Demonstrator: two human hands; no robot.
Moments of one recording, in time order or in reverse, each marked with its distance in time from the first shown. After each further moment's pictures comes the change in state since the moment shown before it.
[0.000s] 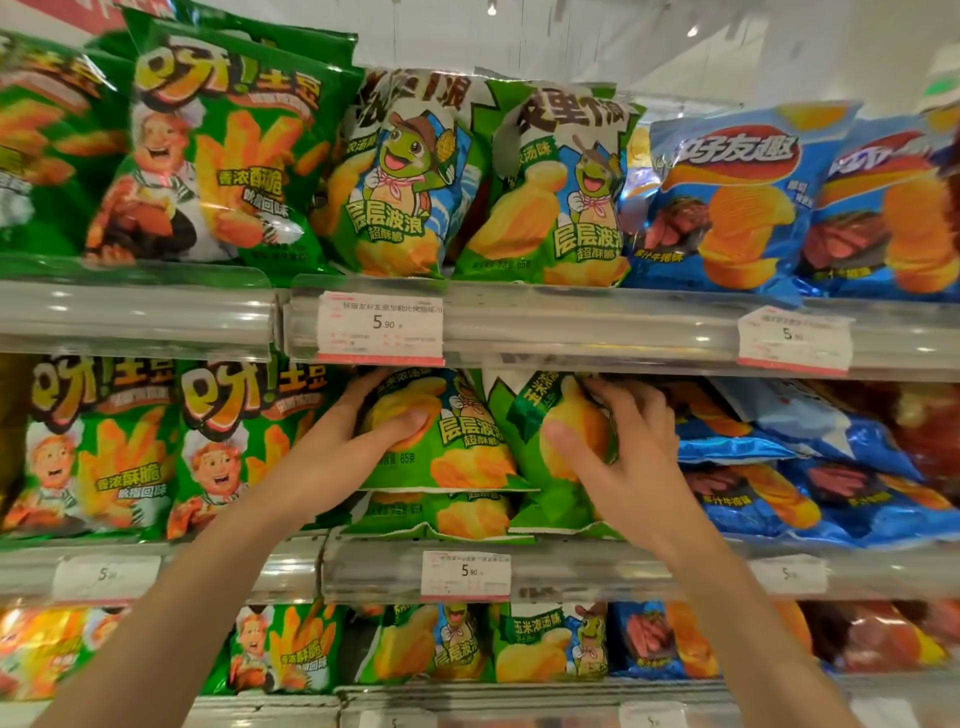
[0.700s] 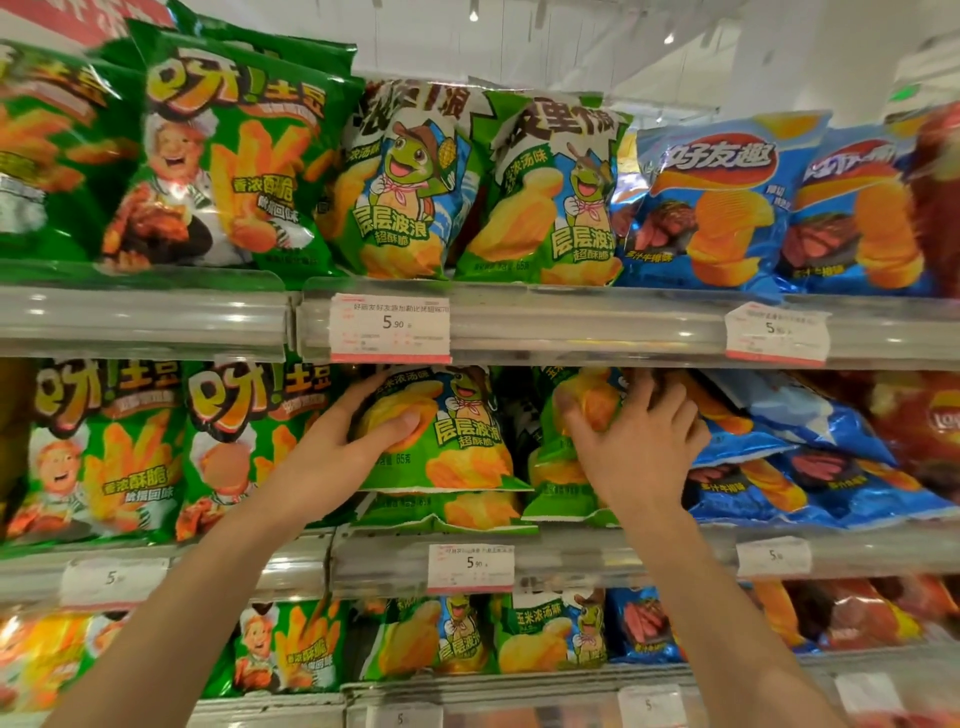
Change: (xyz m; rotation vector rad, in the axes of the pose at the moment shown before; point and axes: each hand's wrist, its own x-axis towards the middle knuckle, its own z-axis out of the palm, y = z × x) left_hand -0.003 -0.013 -0.009 -0.075 -0.023 0.042; right_hand 0.022 0.015 0.030 -0.504 0.359 0.272
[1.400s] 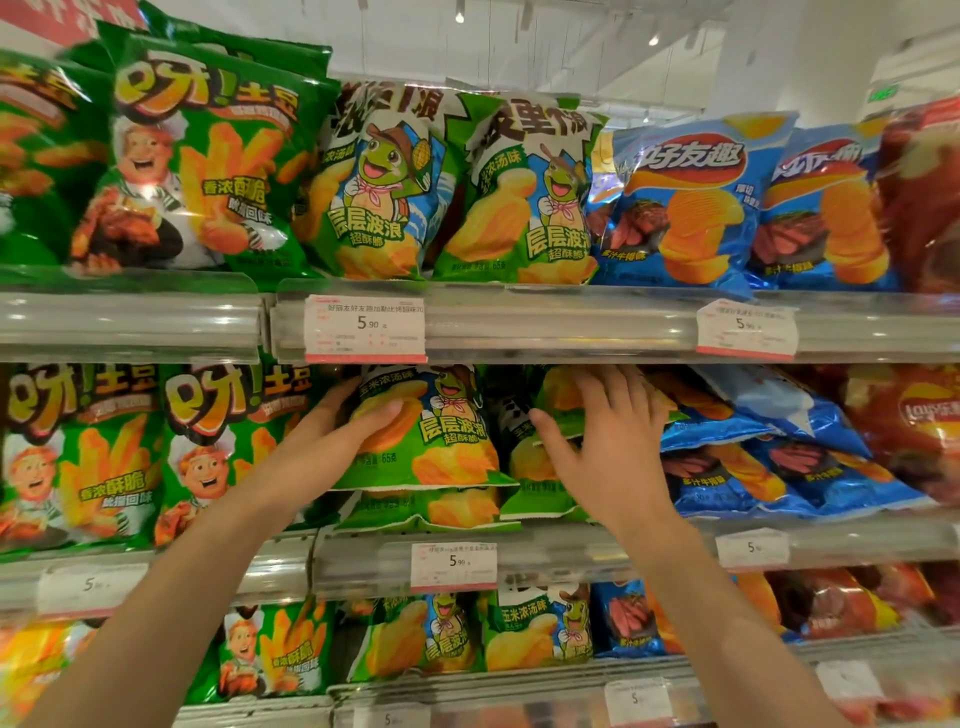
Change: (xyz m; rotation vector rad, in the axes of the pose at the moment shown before) left_hand -0.004 0.022 0.009 -0.003 0.037 -0.188; right_hand -0.009 0.005 -0.022 0.109 -0.029 -0.372
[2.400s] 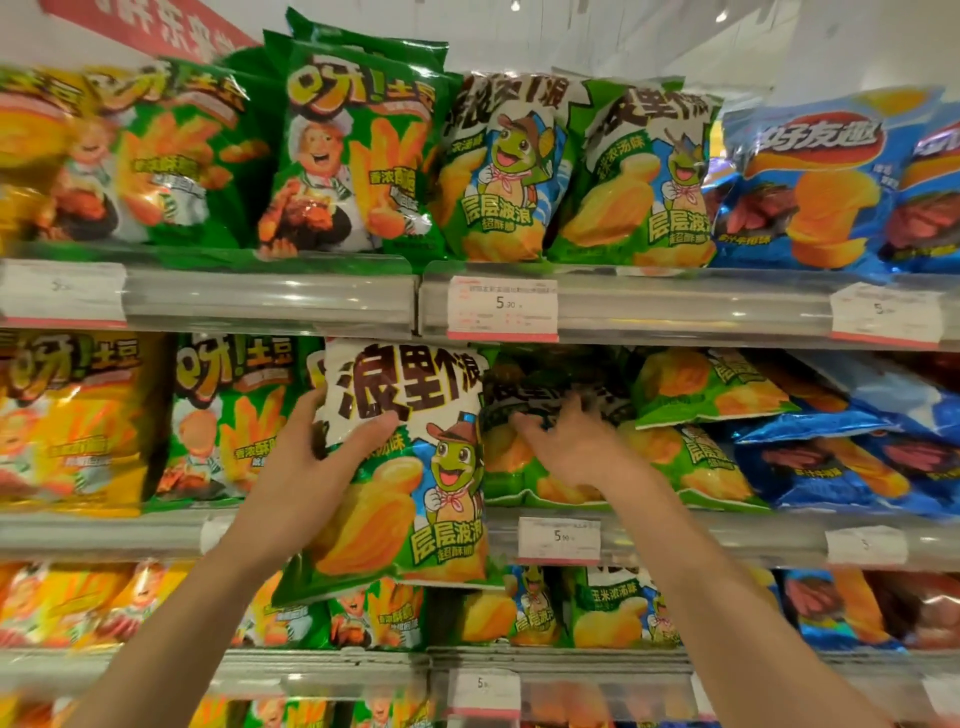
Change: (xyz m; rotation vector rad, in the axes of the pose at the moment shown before) left_hand -0.067 -0.044 -0.082 -0.072 0.244 0.064; right_hand 0.011 -0.111 0.037 0.186 -0.768 0.317
